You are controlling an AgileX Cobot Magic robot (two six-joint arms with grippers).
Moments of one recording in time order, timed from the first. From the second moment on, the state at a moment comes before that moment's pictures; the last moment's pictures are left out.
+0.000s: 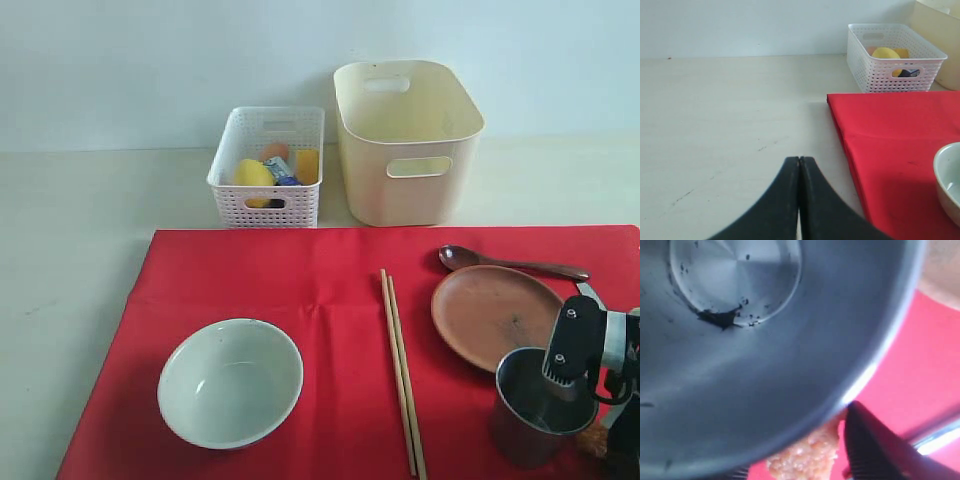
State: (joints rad) left arm -0.12 0.05 0.00 -0.01 0.31 0.00; right arm 0.14 1.55 -0.51 0.00 0.56 -0.86
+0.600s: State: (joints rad) left arm -0.12 0.05 0.00 -0.01 0.31 0.00; right arm 0.14 1.43 -0.51 -0.08 0.57 -0.82
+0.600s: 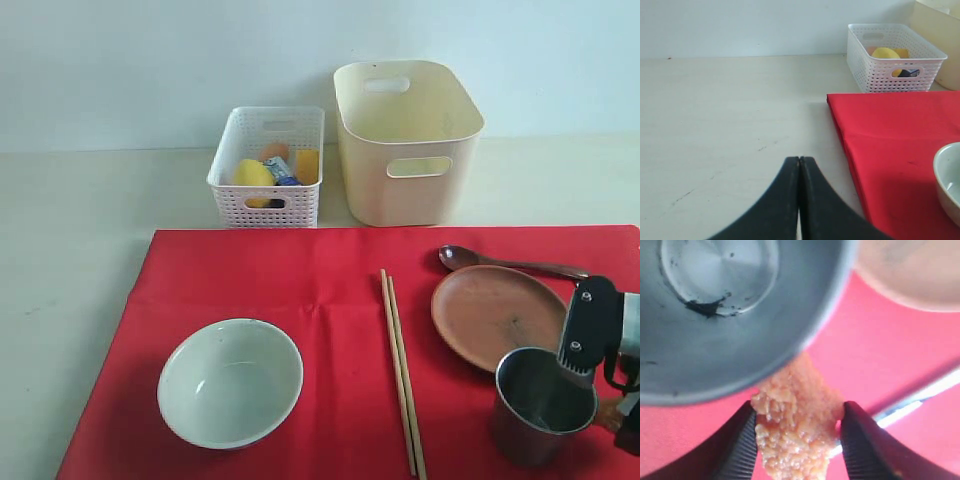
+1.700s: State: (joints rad) left arm -0.12 0.05 0.00 -0.01 0.31 0.00; right arm 0.14 0.68 -0.45 0.01 0.24 0.14
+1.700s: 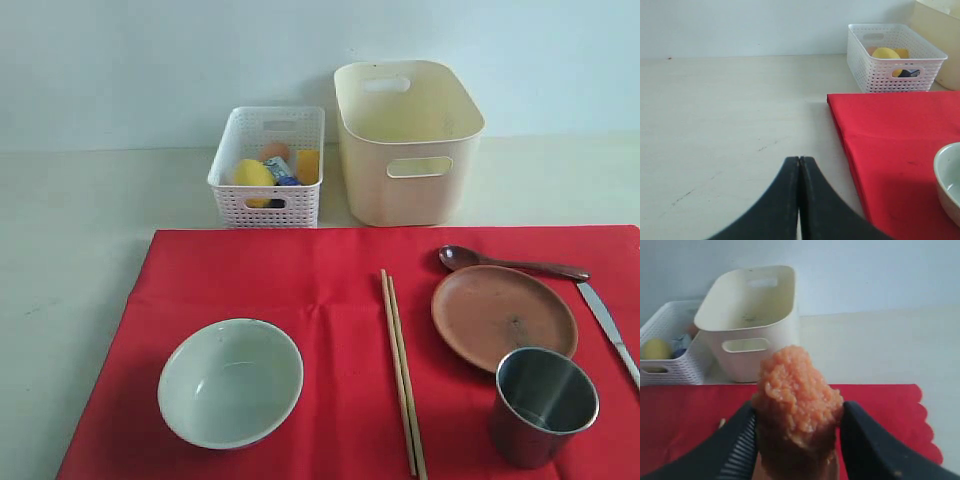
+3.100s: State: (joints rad) left arm -0.12 0.05 0.00 -0.01 0.31 0.00; right arm 0.14 1.21 -1.07 0.92 0.81 -0.81
